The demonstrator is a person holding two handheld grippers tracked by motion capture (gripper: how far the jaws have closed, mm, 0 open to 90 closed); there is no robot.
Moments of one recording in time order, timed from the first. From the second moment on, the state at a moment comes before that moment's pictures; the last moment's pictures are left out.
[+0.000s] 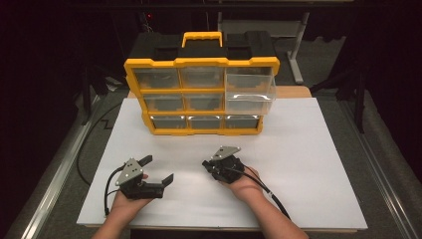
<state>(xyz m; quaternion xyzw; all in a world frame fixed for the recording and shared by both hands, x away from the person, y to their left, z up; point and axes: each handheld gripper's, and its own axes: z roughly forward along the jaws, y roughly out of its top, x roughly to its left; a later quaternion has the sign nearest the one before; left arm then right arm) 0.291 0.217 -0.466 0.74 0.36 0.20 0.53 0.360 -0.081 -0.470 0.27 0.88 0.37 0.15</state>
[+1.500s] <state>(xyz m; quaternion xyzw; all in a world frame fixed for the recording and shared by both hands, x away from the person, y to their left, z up) 0.291 0.218 -0.465 0.74 0.35 0.20 0.54 0.326 -0.207 -0.452 0.33 0.85 0.38 0.19</state>
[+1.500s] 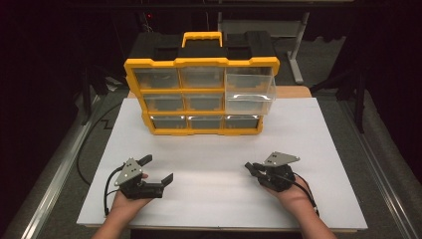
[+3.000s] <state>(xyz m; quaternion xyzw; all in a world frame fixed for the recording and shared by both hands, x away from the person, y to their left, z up) 0.291 0.218 -0.466 0.74 0.35 0.20 0.54 0.341 -0.230 -0.430 0.31 0.90 0.28 0.14</state>
